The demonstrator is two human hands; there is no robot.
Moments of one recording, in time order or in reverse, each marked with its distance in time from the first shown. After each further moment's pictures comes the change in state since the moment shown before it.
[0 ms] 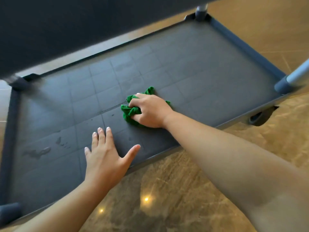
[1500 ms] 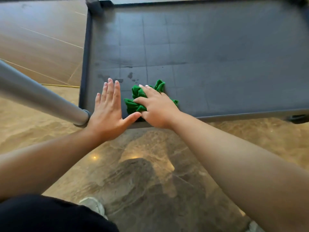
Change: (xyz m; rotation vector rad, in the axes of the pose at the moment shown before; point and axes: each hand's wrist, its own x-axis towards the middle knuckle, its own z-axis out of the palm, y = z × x) left_hand -0.062 -0.213 -0.022 -0.168 0.017 0.141; right_hand -0.035 -0.209 0.121 -0.138 -0.387 -0.098
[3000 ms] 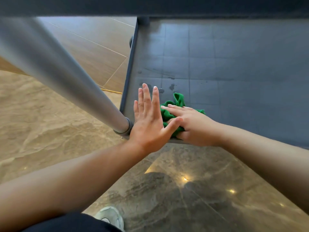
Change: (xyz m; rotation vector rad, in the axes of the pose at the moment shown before) left_hand 0.003 0.015 0.000 -0.212 0.166 -0.072; right_hand 0.027 0.004 0.003 -0.050 -0.131 -0.359
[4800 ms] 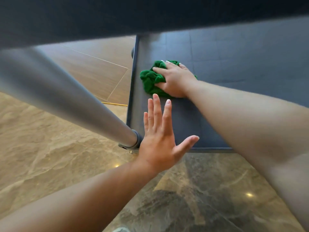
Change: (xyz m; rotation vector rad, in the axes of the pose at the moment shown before) left_hand 0.002 0.000 0.007 -0.028 0.082 0.137; right_hand 0.146 0.063 -0.059 -0.153 0.270 0.340
